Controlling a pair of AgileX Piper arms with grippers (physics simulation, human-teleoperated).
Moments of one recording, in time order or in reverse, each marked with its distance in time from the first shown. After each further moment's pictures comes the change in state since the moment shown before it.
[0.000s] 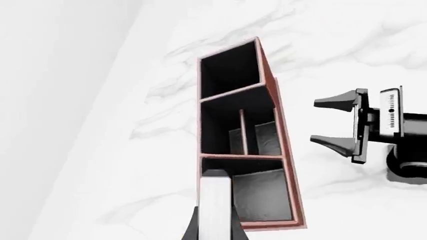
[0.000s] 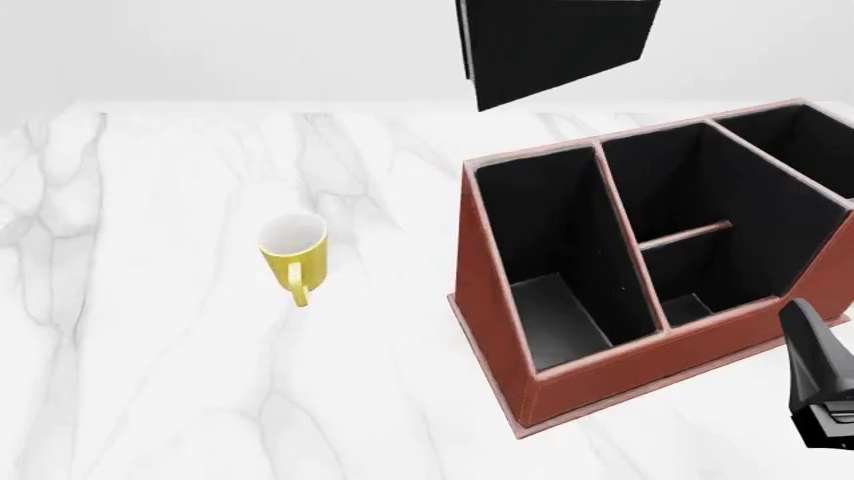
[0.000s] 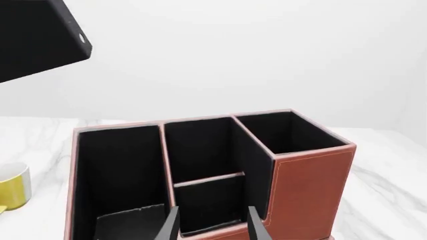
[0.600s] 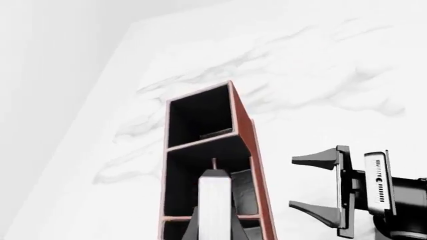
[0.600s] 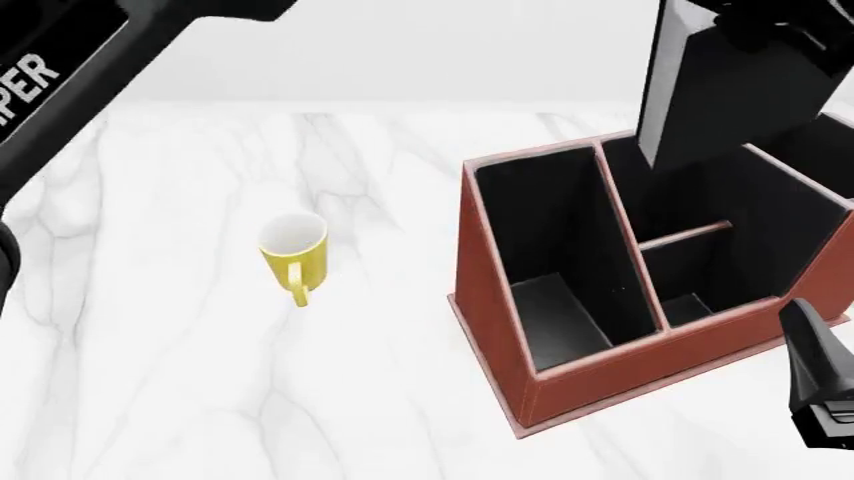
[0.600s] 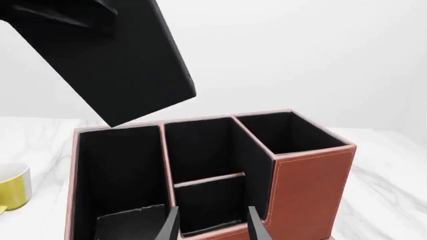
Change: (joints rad) left arm -0.120 0.244 -0.076 -0.246 -0.094; right arm 0.001 0.000 0.000 -0.001 0.000
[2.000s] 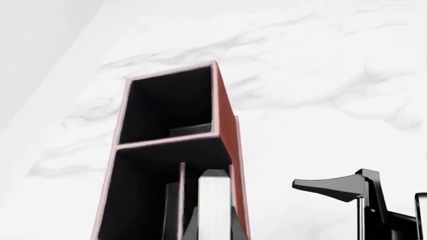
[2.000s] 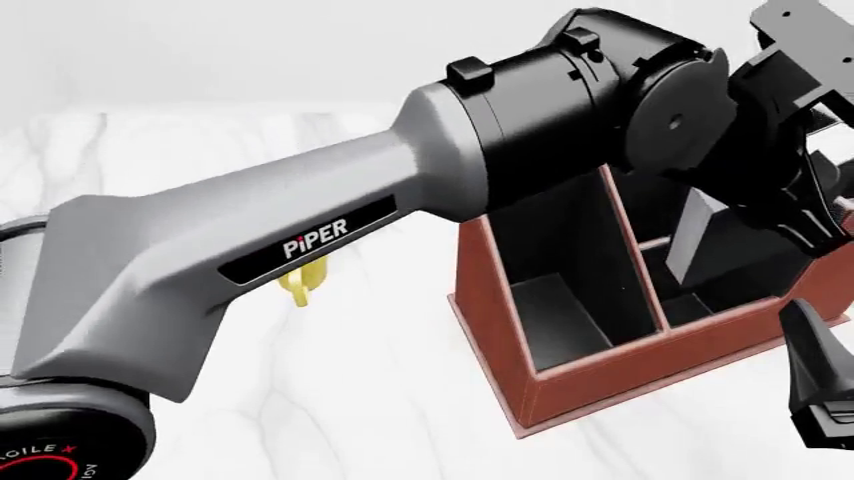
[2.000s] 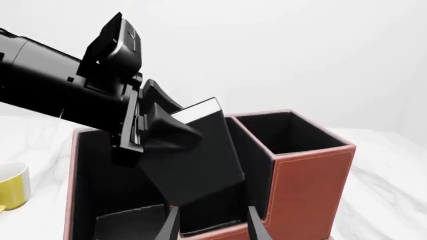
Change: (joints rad) left arm -0.015 0.162 0.243 -0.360 -0.140; right arm -0.001 0.000 0.002 -0.002 -0.003
